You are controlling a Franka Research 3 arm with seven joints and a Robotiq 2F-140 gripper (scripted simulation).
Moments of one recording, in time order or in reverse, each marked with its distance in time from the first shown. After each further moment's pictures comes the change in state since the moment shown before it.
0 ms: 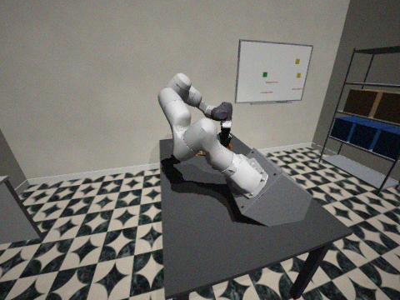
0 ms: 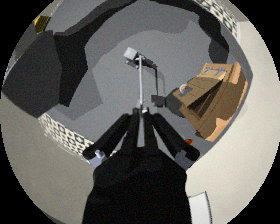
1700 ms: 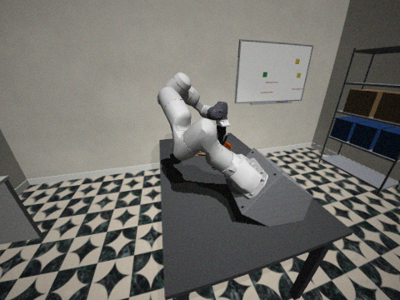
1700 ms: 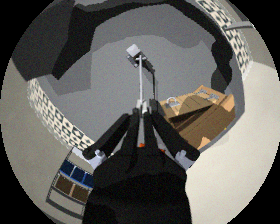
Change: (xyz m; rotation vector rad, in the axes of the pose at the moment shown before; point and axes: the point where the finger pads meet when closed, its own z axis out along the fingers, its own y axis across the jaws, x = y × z) arm 0.008 0.040 -0.001 -0.002 0.000 -0.369
